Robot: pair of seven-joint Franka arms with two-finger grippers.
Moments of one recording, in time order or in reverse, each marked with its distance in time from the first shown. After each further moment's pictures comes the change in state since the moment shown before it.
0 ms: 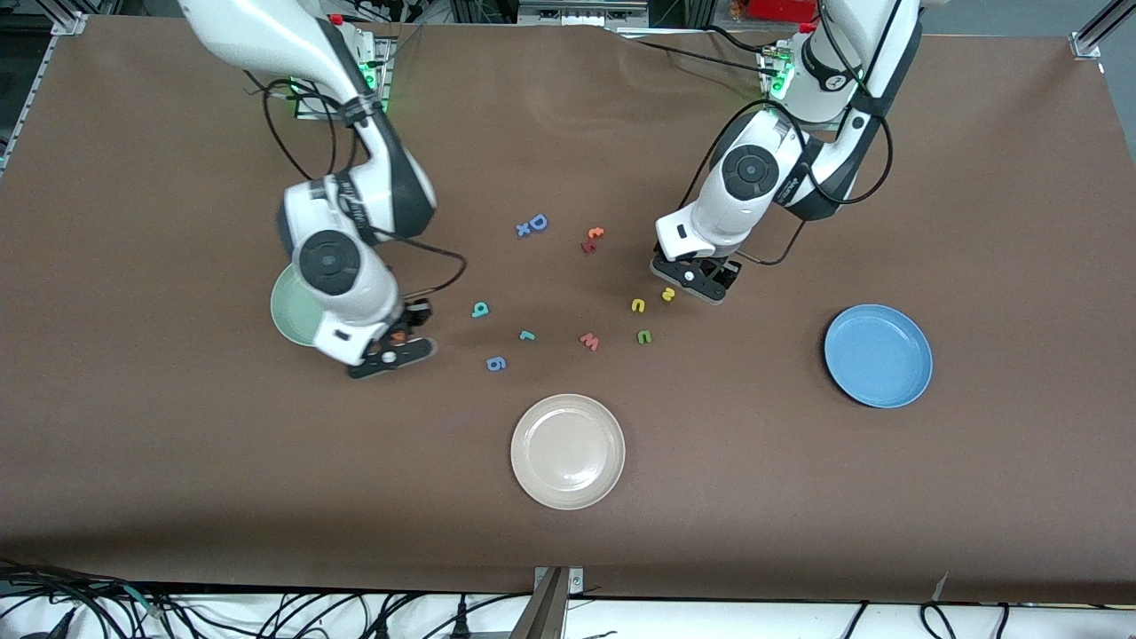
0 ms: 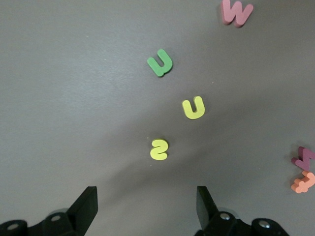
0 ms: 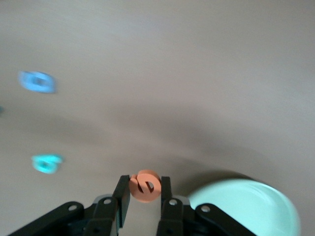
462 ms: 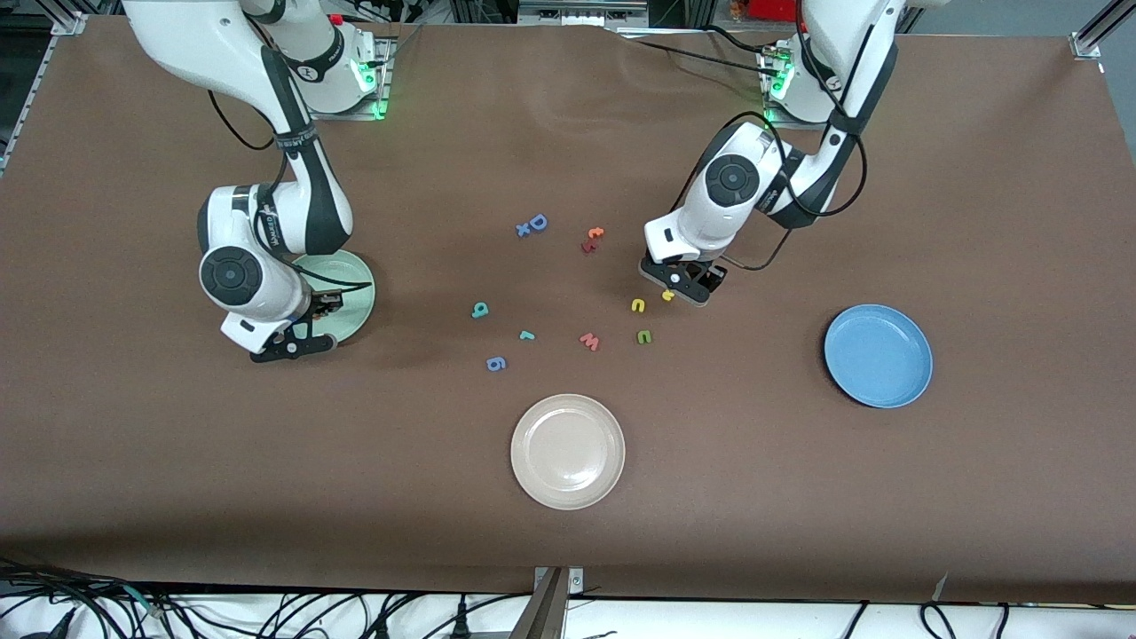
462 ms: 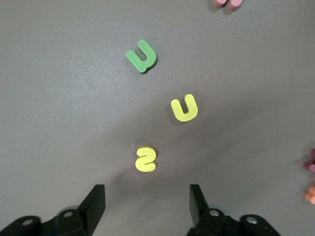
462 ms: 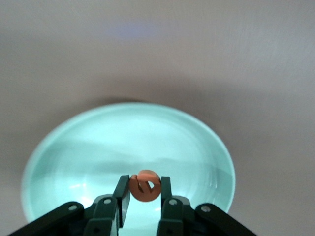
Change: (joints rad) left arm -0.043 0.076 0.015 -0.007 0.038 0.094 0.000; right arm -0.027 -0.023 -0.149 -0.329 0.001 0.185 -0.048
